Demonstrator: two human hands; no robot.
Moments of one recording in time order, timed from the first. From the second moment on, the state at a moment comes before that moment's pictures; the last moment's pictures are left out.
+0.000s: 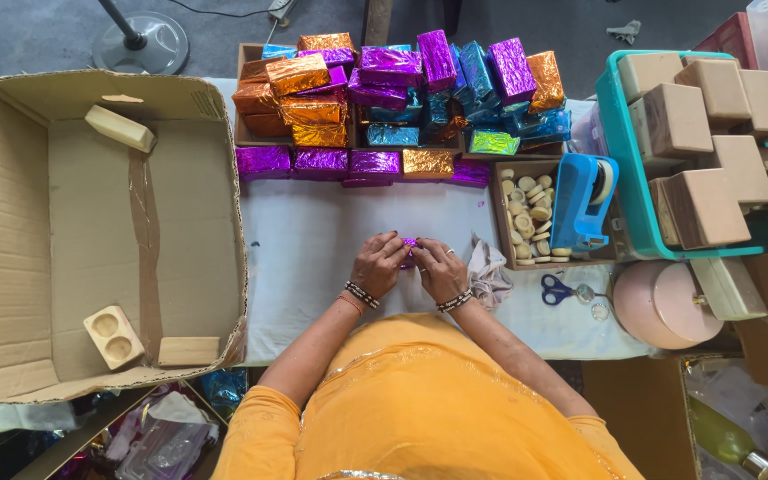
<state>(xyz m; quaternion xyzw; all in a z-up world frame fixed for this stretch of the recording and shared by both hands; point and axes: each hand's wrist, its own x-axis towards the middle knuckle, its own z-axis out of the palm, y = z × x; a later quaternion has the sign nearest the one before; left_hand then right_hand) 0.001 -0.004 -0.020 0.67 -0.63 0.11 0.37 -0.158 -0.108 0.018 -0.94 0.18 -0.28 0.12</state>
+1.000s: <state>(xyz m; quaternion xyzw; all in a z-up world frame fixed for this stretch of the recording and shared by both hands) 0.003 0.001 0.008 0.69 -0.60 0.01 0.41 -0.161 -0.111 0.019 -0.94 0.19 -0.27 0.10</state>
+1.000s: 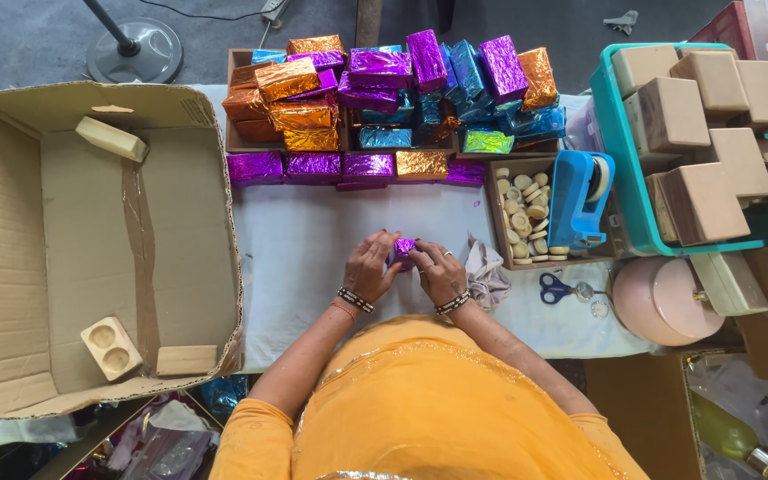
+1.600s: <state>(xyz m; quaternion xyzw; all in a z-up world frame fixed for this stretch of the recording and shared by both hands) -0.005 -0.006 -0.014 0.69 -0.60 0.09 0.39 -0.168 -0.112 0.007 -0.95 0.15 -0.28 0.08</state>
